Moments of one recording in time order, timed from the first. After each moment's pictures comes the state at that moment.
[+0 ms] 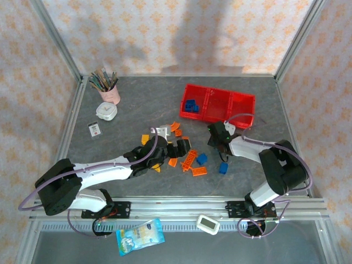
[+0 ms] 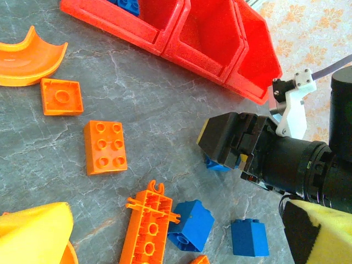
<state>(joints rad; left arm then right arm) -0.87 1.32 0.61 0.22 -0.16 -0.88 0.49 1.54 0.71 -0.27 0.31 0.83</state>
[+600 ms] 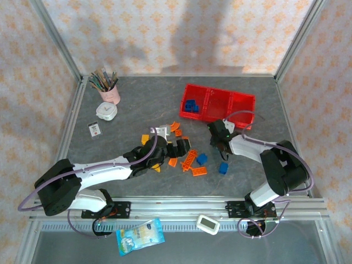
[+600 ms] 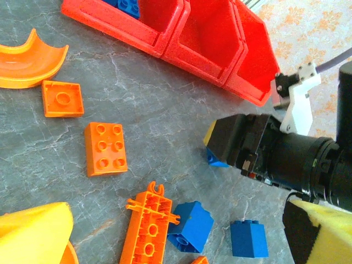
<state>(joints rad) -0.86 1.31 0.61 0.22 -0.16 -0.88 0.50 1.53 0.76 -0.32 0.33 0.76</state>
